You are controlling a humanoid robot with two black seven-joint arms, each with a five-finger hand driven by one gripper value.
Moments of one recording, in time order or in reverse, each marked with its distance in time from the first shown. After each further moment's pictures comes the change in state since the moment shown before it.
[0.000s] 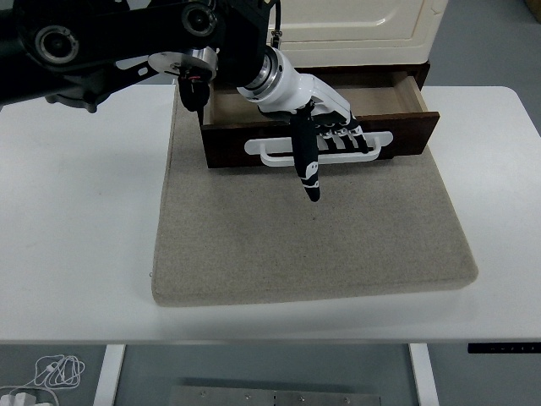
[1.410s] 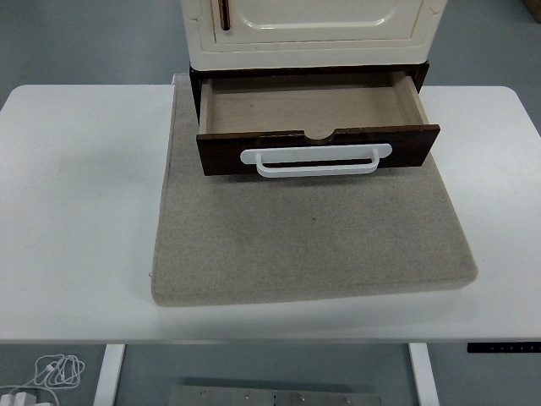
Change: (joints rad) left arm -0.029 0.093 -0.925 0.270 0.010 -0.049 -0.105; right arm 0.000 0.000 0.000 0.000 0.000 0.000 0.000
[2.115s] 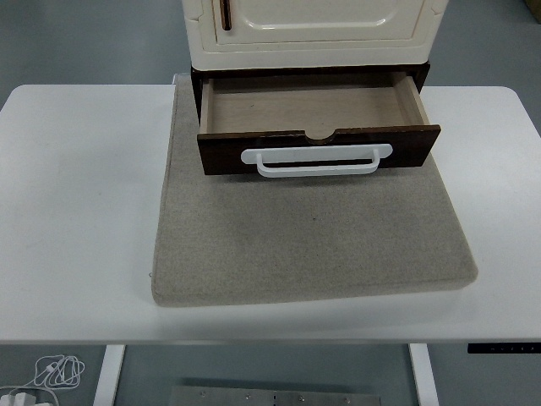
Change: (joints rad) left arm 0.125 0.128 -0.078 0.435 -0.108 0.426 -0.433; right arm 0.000 0.000 0.000 0.000 0.000 0.000 0.000
